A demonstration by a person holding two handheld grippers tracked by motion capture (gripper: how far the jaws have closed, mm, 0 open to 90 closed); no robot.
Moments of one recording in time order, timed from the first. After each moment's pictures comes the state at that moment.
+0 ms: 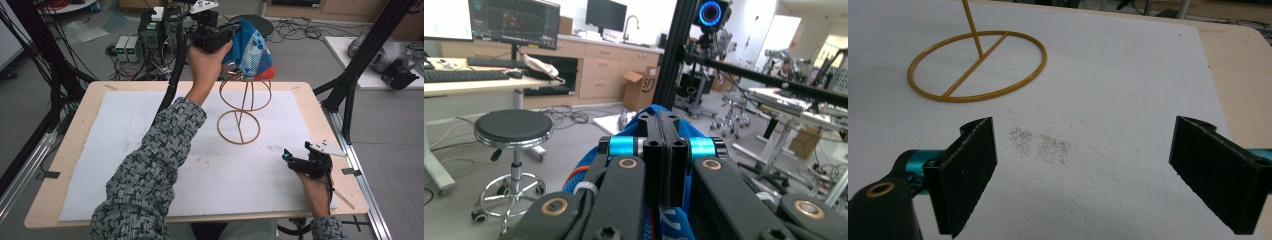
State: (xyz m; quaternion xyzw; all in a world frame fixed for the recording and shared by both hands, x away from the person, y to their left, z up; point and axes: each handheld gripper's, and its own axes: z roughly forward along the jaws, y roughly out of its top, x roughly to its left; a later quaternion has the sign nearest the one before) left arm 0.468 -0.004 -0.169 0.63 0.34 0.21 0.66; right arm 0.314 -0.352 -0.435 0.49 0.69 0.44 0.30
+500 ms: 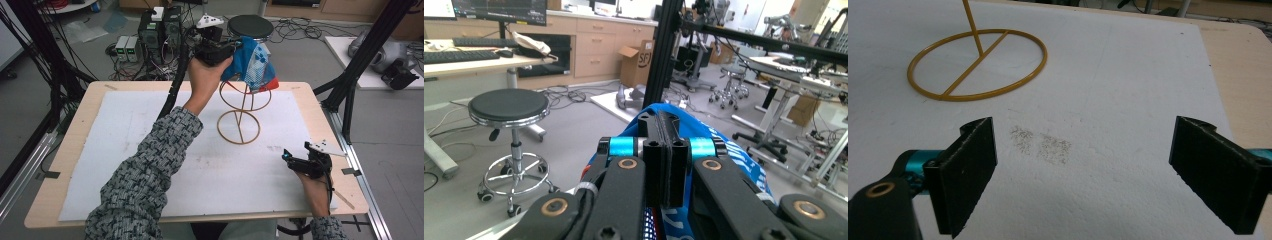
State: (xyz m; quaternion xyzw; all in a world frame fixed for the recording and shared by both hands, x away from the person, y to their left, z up) left arm 0.460 -0.007 -0.194 0.67 0.33 0.20 0.64; right arm 0.314 -0.351 -0.436 0.49 0.69 0.44 0.30
